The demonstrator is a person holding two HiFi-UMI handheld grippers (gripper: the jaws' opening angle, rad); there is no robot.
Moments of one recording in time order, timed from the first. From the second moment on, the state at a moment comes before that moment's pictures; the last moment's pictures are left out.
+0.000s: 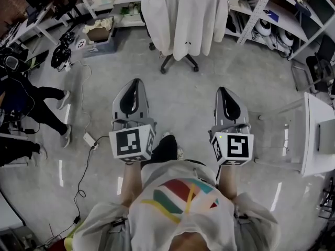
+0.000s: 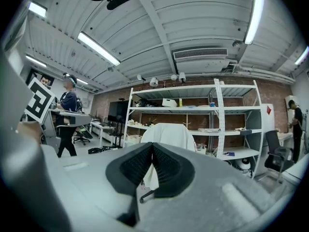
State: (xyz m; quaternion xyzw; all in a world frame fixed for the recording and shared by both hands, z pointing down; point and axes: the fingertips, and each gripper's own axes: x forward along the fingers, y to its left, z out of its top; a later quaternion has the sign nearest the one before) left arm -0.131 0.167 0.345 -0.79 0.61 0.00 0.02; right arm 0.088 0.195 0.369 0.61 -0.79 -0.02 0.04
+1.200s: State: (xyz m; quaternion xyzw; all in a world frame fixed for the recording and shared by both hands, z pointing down) left arm -0.131 -0.145 0.317 -0.80 0.59 0.05 0.05; right arm 0.098 -0.095 0.330 0.64 -0.76 -0.08 0.02
